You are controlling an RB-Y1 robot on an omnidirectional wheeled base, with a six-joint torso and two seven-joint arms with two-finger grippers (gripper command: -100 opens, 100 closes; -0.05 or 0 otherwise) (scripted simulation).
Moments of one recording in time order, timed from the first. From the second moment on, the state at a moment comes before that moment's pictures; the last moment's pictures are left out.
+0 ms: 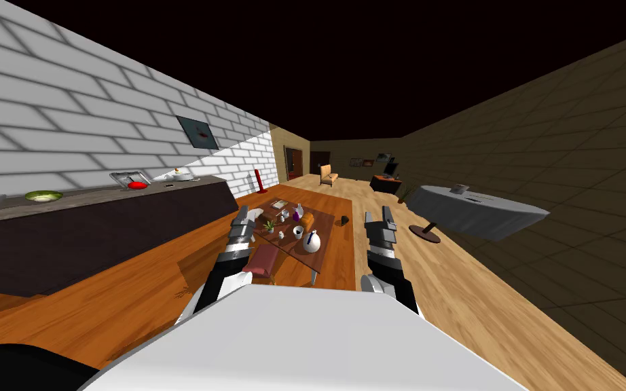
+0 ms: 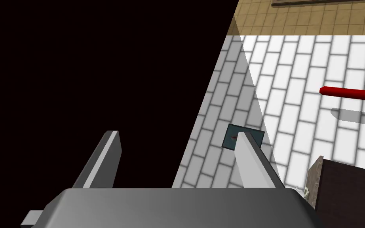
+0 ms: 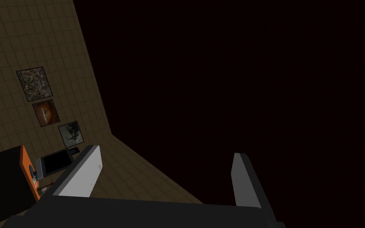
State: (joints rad) left arm 0.54 -0.01 0.07 -2.21 0.03 -0.42 -0.10; right arm 0.53 0.04 0.07 -2.30 -0.08 -0.44 0.04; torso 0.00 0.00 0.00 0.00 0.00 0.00
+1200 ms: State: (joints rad) left arm 0.36 0.18 0.10 -2.04 0.04 -0.12 0.05; right arm 0.53 0.04 0.07 -2.30 -0.08 -0.44 0.04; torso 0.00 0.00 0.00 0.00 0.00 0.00
